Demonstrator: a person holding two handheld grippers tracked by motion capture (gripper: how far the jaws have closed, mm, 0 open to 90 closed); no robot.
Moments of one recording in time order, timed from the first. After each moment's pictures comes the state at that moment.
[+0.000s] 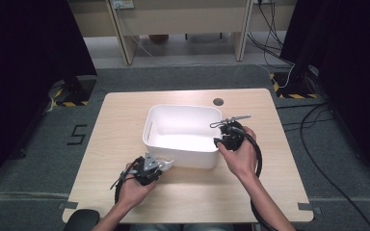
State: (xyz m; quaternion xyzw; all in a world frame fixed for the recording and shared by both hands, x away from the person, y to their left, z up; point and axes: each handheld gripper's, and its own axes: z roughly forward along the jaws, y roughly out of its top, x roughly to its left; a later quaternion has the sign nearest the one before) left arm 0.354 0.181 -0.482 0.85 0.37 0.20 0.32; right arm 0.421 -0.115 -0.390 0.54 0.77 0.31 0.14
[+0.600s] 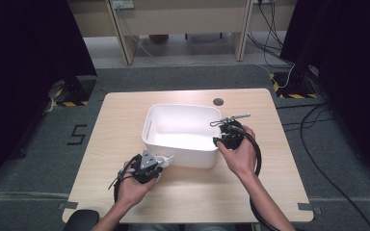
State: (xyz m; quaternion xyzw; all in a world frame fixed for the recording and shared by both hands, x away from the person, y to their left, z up) left arm 0.350 0.183 -0.464 0.83 0.37 0.21 0.36; right arm 0.425 -0.115 -0.391 0.54 0.77 0.31 0.13
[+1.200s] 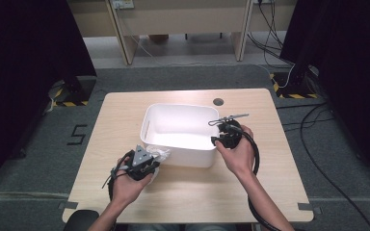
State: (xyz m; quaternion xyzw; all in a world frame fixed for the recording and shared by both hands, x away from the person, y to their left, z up) left arm 0.347 0.192 -0.440 0.81 0.38 0.22 0.39; right arm 0.428 -0.110 -0.392 0.54 0.77 0.32 0.13
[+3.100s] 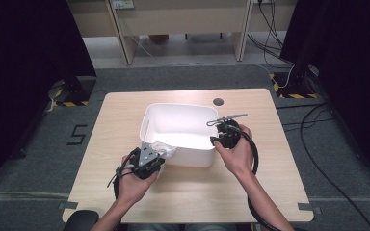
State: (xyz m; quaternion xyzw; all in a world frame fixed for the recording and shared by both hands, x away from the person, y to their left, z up) left arm 0.344 0.172 -0.425 0.80 0.36 0.25 0.40; right arm 0.428 -0.107 -0.392 0.54 0.77 0.31 0.13
